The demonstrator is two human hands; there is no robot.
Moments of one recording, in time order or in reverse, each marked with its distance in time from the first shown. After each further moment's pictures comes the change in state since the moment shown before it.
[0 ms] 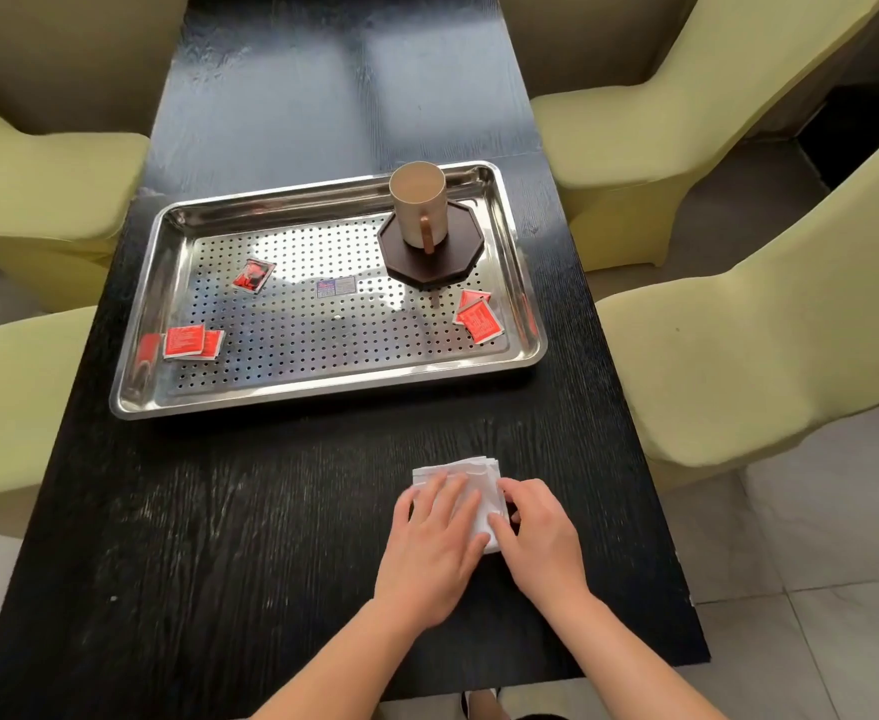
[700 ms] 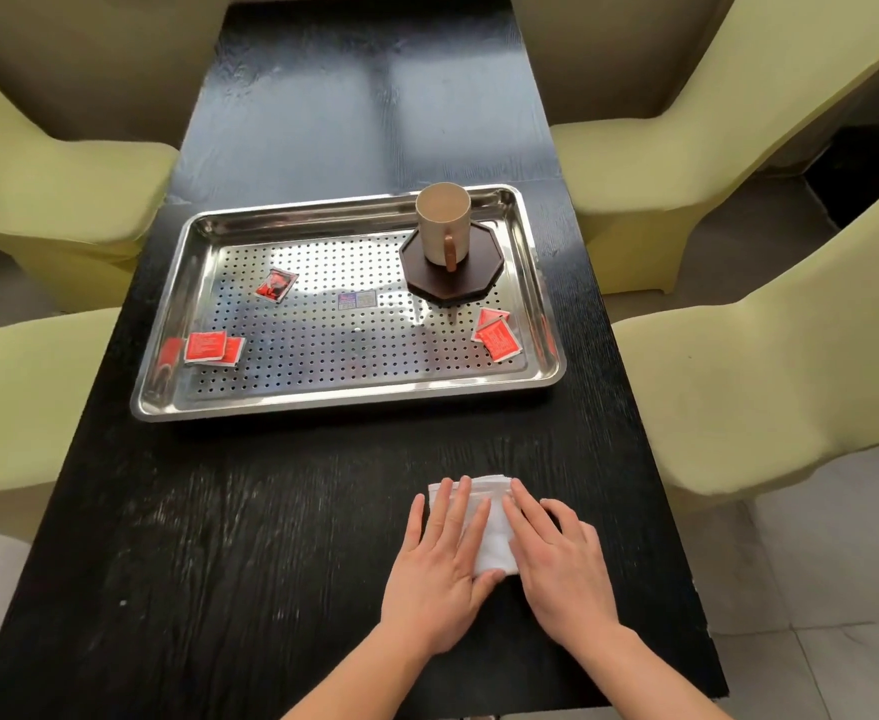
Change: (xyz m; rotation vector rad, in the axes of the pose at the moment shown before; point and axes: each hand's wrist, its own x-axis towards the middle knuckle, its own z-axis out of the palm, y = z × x) left_hand -0.005 -0.007 0.016 0.033 -0.002 -0.008; right_hand -0.005 0.020 0.004 -0.591 0.028 -0.300
